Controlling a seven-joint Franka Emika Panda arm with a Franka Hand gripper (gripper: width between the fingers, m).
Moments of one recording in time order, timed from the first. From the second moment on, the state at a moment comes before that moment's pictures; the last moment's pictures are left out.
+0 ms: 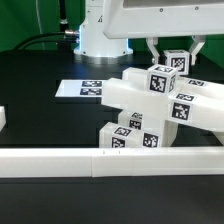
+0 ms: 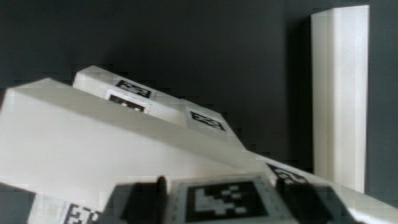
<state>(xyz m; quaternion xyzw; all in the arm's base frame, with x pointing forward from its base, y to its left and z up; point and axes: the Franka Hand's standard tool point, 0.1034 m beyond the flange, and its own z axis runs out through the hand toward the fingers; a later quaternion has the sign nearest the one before) 0.574 0.059 0.115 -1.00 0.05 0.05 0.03</state>
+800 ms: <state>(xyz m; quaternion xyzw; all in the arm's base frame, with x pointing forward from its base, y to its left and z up) 0.574 0.043 0.111 -1.00 0.06 0.04 0.03</state>
